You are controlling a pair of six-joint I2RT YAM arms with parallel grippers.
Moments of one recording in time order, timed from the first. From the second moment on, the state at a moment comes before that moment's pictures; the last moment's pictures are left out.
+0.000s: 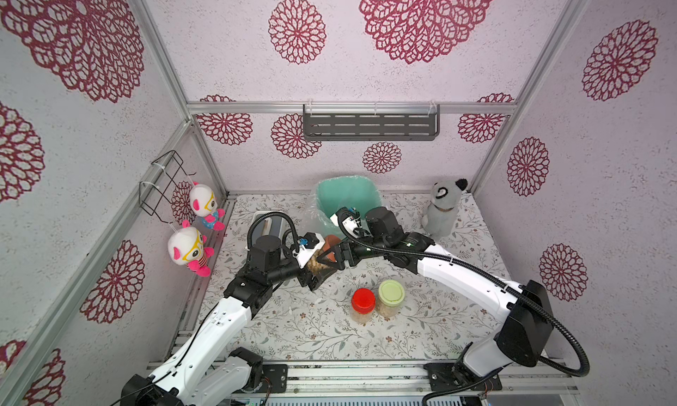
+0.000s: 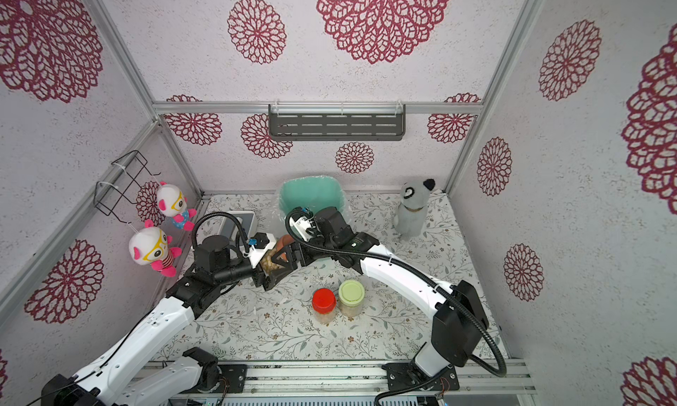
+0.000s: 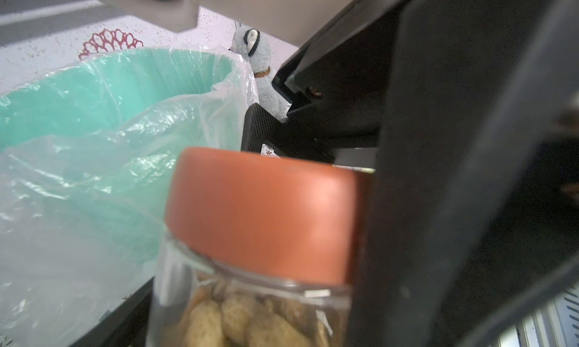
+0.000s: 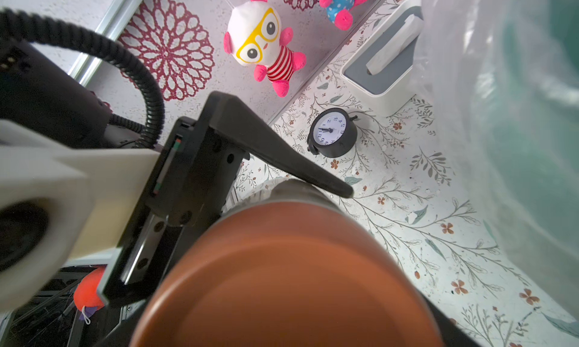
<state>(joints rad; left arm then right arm) -0.40 1.00 0.72 -0.11 0.58 0.29 0.82 1.55 1.34 -0.30 -0.58 0.41</state>
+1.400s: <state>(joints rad) -0.41 0.94 0.69 -0.14 0.53 0.27 0.82 1.52 1.29 -0.22 -0.58 0.43</state>
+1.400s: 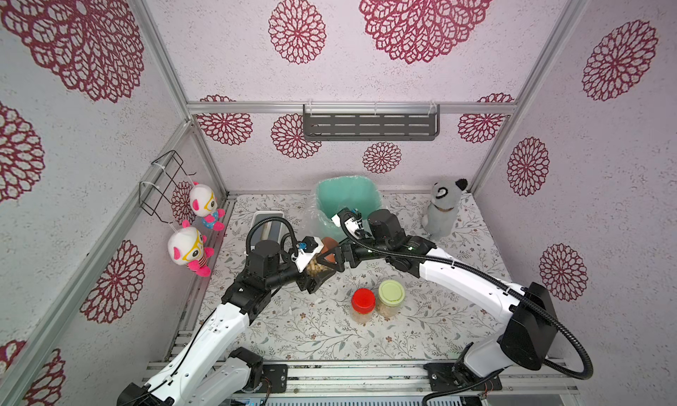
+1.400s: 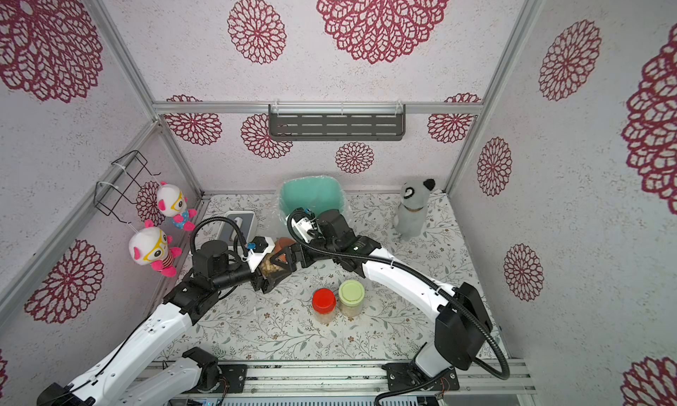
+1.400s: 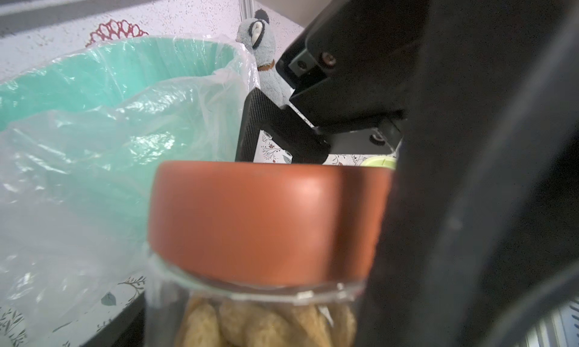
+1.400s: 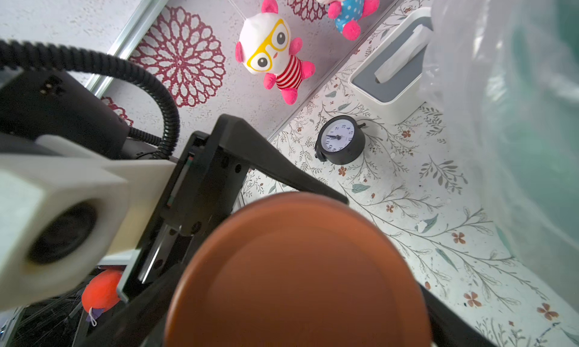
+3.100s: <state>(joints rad) -0.41 0.91 0.67 -0.18 0.59 0.32 0.76 1.49 1.28 -0.31 -0.72 0.06</state>
